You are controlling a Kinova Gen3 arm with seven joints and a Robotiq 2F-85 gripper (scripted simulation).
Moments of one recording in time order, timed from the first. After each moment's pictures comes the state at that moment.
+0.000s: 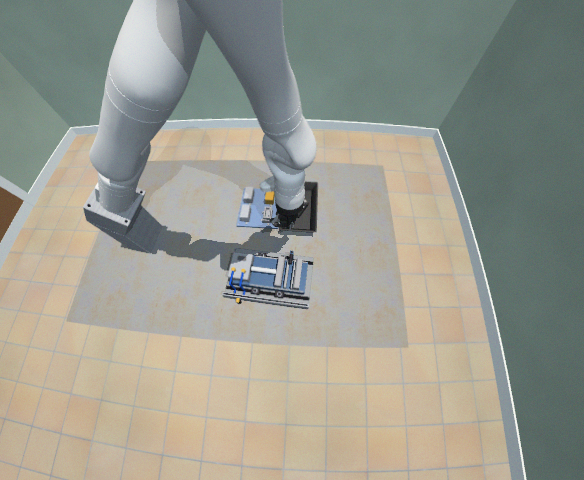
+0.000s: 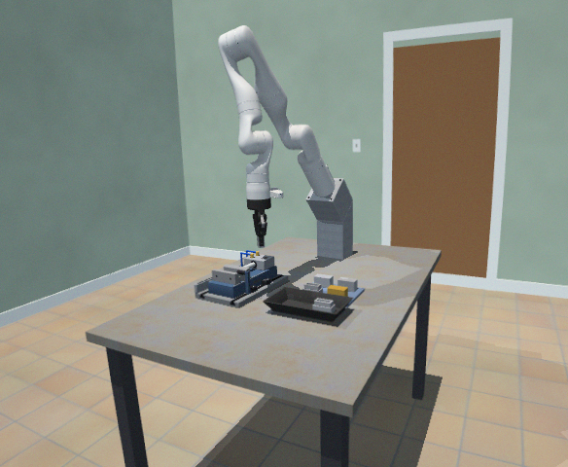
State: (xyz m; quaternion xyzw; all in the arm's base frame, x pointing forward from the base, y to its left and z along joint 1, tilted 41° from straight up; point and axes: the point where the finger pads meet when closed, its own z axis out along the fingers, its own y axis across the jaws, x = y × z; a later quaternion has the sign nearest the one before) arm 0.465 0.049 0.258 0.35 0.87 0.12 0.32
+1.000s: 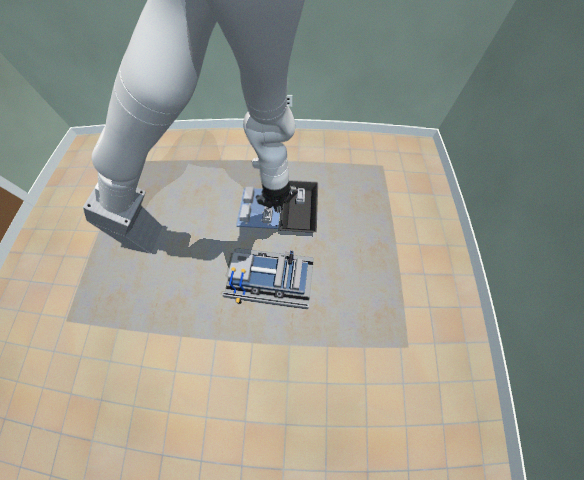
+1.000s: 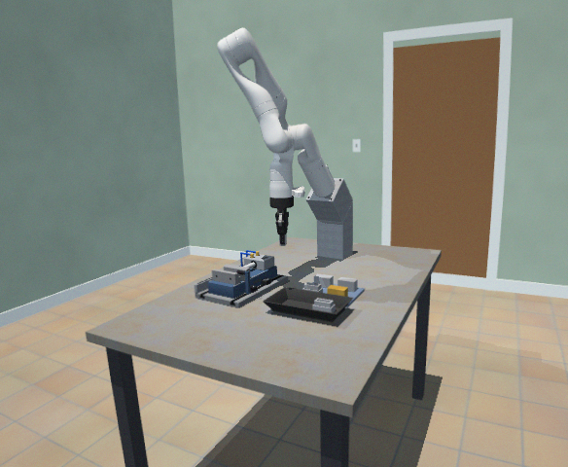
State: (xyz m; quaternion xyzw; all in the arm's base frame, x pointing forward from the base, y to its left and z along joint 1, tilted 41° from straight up) arm 0.429 0.102 0.228 0.49 0.80 0.17 0.31
